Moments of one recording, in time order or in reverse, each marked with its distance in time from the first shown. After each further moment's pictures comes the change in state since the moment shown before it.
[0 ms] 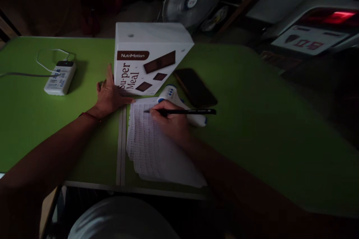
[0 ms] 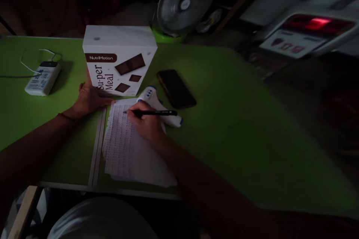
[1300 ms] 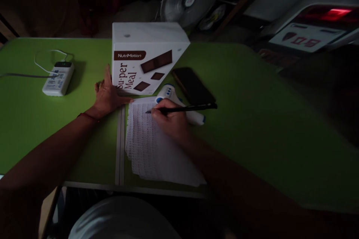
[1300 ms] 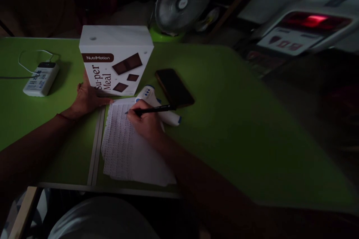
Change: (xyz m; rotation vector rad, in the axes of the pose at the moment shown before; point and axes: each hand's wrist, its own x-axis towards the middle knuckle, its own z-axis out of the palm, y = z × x) left_hand 0.003 -0.005 0.000 -0.079 -0.009 0.009; right_hand 0.001 -0.002 0.000 -0.050 0.038 0.049
